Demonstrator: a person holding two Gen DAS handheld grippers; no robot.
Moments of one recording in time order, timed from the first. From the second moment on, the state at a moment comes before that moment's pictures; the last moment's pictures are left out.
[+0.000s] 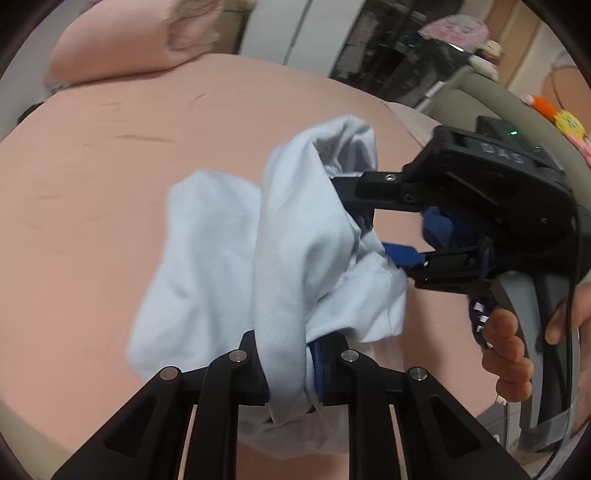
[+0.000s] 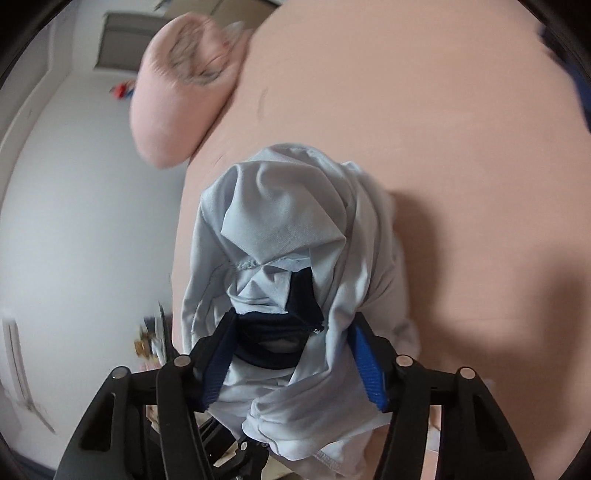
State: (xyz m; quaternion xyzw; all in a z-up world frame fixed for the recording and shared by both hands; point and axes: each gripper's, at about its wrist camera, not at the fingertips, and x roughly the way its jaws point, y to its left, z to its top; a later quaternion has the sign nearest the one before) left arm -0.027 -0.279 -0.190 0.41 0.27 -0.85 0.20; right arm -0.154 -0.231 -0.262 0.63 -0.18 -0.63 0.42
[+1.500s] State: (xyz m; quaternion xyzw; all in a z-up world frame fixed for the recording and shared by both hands) left arm -0.029 -0.253 -0.132 0.56 0.06 -0.78 0.26; right arm -0.128 -0.241 -0.230 0.53 -0.06 -0.70 0.47
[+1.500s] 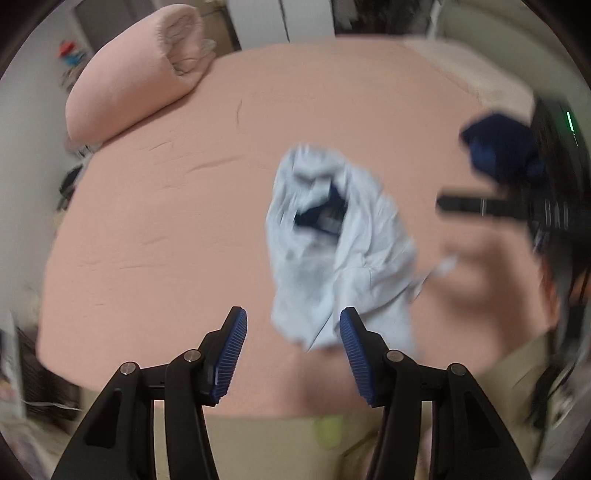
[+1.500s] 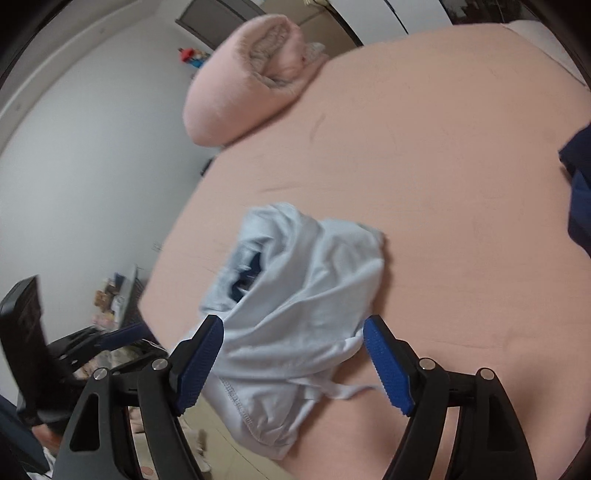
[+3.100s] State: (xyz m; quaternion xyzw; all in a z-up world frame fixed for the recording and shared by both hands) left arm -0.098 -0.357 -0.224 0.58 0.14 -0.77 0.22; right arm -0.137 -0.294 -0.276 0.54 0.07 -0.70 0.47
